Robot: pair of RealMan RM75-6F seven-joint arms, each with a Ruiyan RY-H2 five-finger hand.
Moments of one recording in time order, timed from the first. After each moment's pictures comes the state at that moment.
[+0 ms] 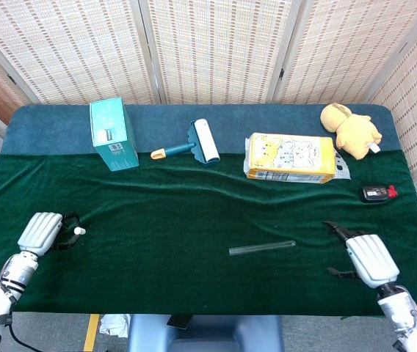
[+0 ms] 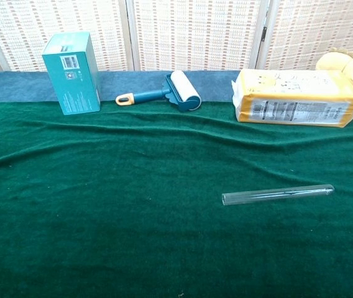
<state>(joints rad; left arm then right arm) -0.43 -1.24 -0.05 -1.39 1.43 1.10 -0.15 0.20 -1.05 0.03 -1.78 -1.57 1.22 -0.06</state>
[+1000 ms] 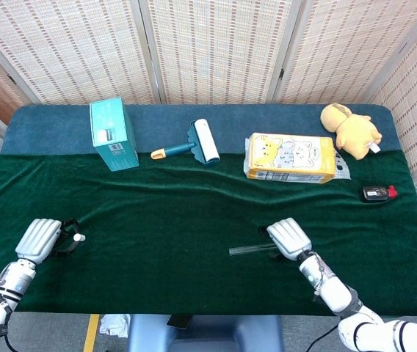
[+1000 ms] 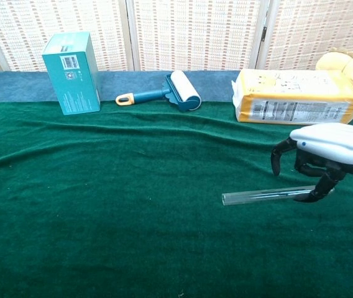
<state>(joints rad) -0.40 -1.21 -0.03 -1.44 1.45 1.13 -0.14 0.54 -1.43 0.10 -1.59 -1.24 0.87 -0.41</state>
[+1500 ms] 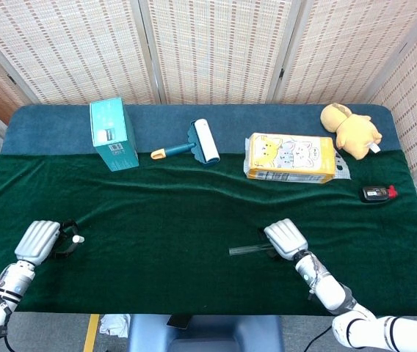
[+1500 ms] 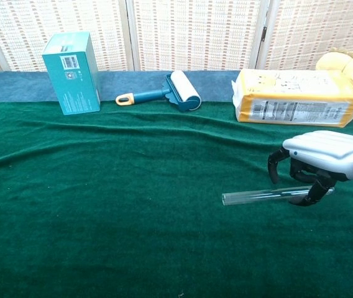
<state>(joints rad) -0.39 -1.23 -0.02 -1.42 1.45 1.13 -0.15 0.58 -1.47 0.07 -1.54 -1.20 0.88 -0.45</state>
